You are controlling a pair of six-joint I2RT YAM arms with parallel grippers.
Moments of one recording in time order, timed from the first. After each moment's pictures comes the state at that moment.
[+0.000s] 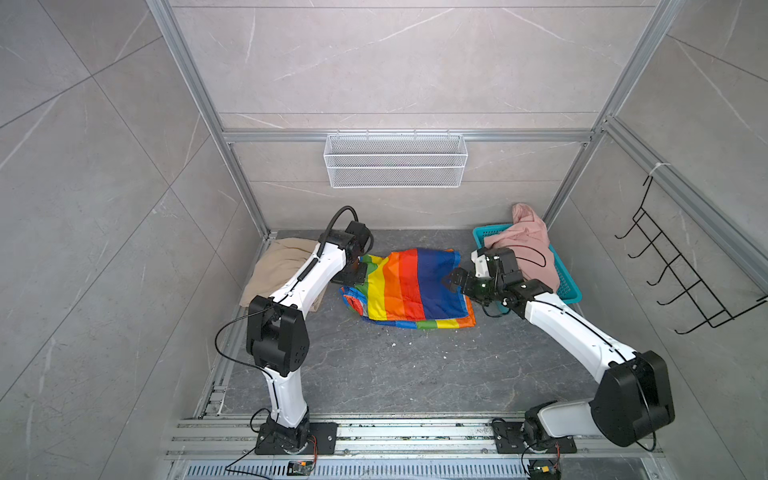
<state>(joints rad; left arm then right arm) -0.41 1.87 1.76 -1.21 -0.19 -0.21 0.36 1.45 1.09 -0.39 -0.30 0.67</state>
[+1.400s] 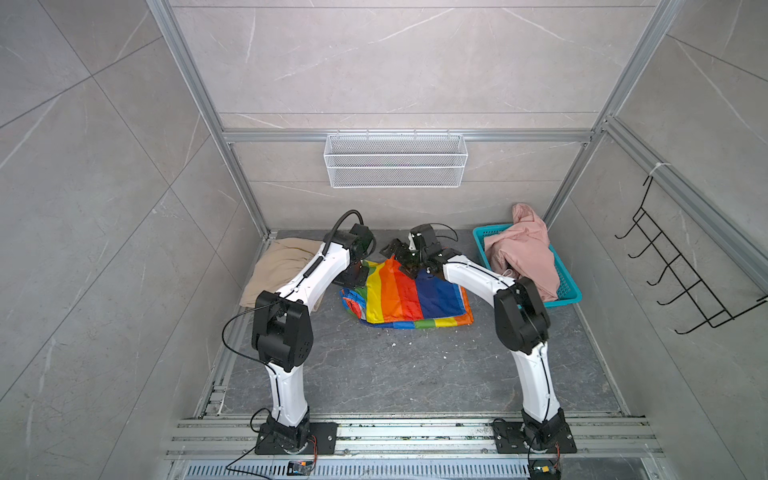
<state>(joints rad) -0.42 1.92 1.74 -1.21 -0.20 -0.14 0.56 2.12 1.67 -0.18 -0.29 1.01</state>
